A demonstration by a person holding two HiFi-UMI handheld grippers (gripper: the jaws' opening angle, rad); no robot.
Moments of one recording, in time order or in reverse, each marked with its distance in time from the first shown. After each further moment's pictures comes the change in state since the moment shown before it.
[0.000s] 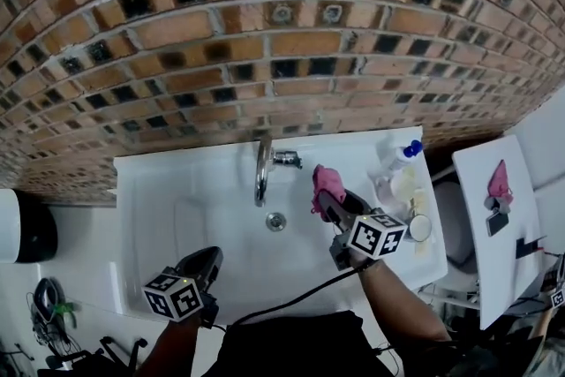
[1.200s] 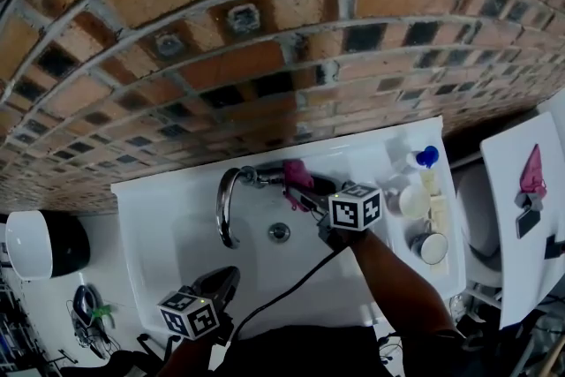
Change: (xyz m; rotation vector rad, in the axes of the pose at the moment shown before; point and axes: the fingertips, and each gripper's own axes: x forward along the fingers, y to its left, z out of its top) left arm 0.068 -0.027 -0.009 0.008 0.222 0.082; right arm 0.119 -0.041 -0.018 0.082 0.210 0.314
